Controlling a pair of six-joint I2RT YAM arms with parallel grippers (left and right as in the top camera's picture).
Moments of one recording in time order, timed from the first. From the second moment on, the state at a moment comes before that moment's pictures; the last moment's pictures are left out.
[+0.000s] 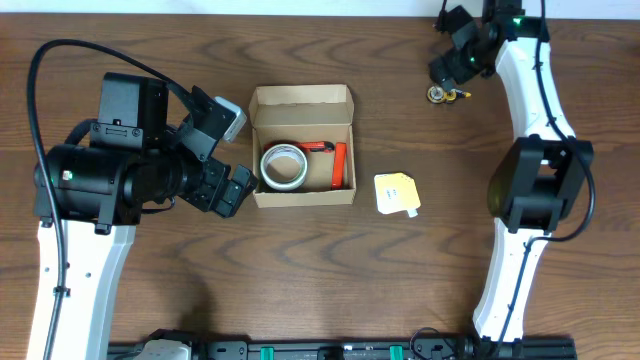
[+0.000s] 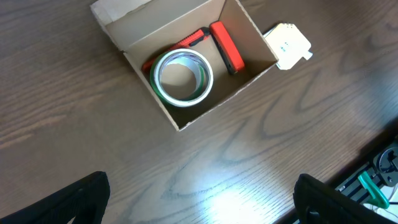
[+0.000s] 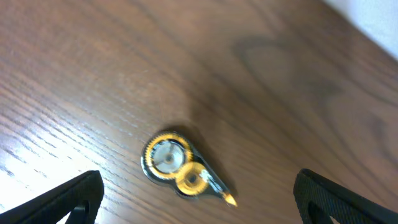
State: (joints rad) left arm -0.16 1.29 1.55 -1.36 0.36 0.32; right arm -0.04 2.39 2.21 -0.95 -0.16 -0.63
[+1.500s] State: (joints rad) left arm -0.16 1.29 1.55 -1.36 0.36 0.32; right arm -0.04 2.54 2.21 -0.96 -0.16 -0.90
